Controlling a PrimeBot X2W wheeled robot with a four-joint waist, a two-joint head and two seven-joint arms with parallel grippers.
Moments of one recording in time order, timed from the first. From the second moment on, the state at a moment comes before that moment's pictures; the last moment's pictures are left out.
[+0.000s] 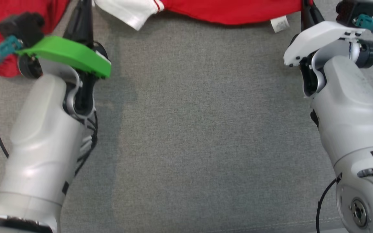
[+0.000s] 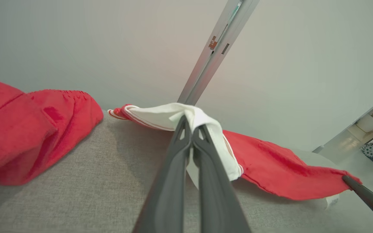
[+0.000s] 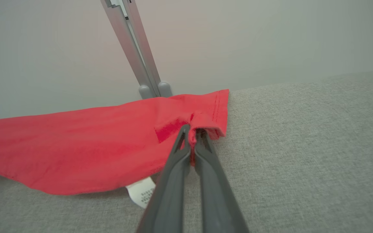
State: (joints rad) left arm -0.95 0.18 -0.41 0.71 -0.86 -0.13 -0.24; right arm -1.09 -0.05 -0.12 1.10 0.12 0.13 -0.26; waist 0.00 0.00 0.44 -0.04
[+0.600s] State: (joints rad) left arm -0.18 0.30 -0.44 0.10 -0.98 0.02 -0.21; right arm -0.59 -0.12 0.10 0.78 0.43 0.13 -0.23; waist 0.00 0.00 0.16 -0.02
